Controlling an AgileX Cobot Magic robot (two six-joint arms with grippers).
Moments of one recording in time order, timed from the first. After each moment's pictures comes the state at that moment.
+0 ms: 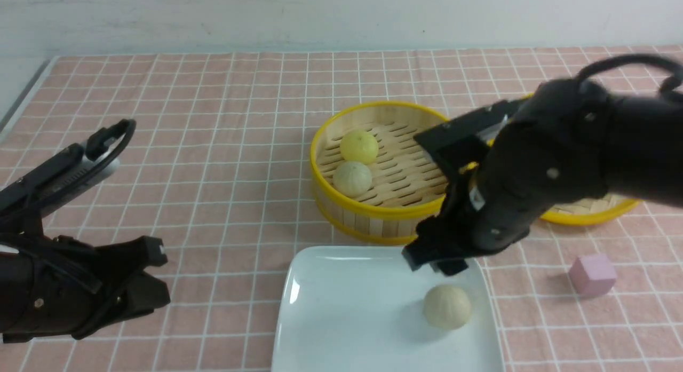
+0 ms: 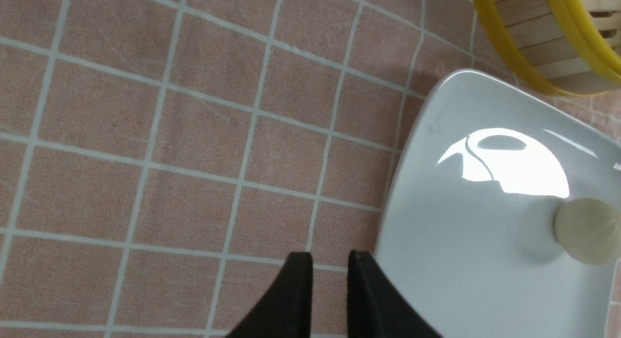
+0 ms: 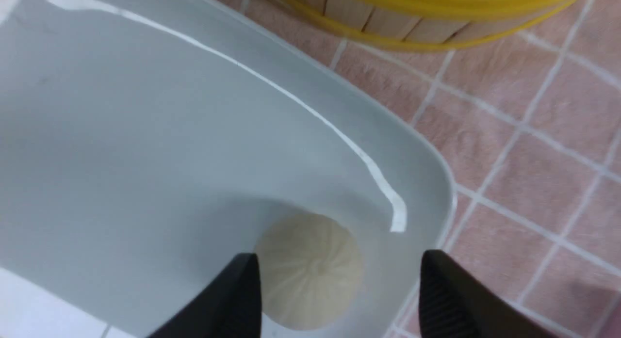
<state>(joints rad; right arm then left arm) 0.73 1.61 -1.26 -0.12 0.92 0.32 -0.05 1.04 -0.63 -0.52 0.73 -0.04</state>
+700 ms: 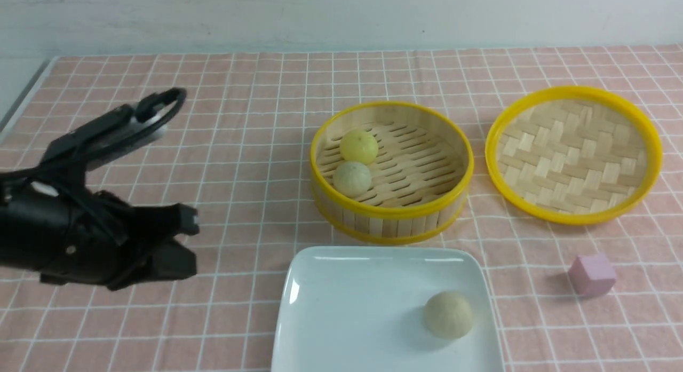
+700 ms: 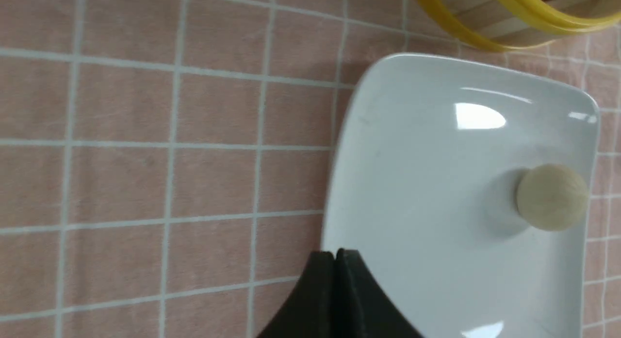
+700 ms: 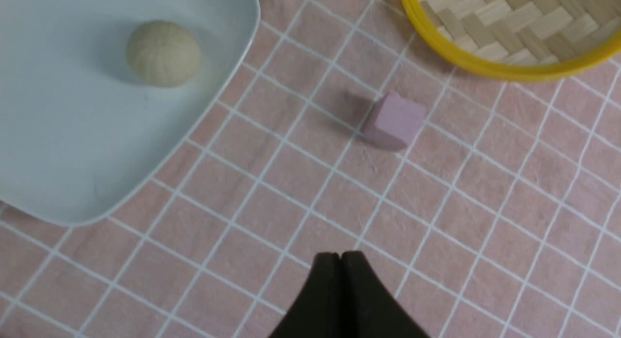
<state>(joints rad) 0.73 0.79 -0.93 -0.24 1.24 0.19 -0.17 1.22 -0.83 -0.53 0.81 0.06</state>
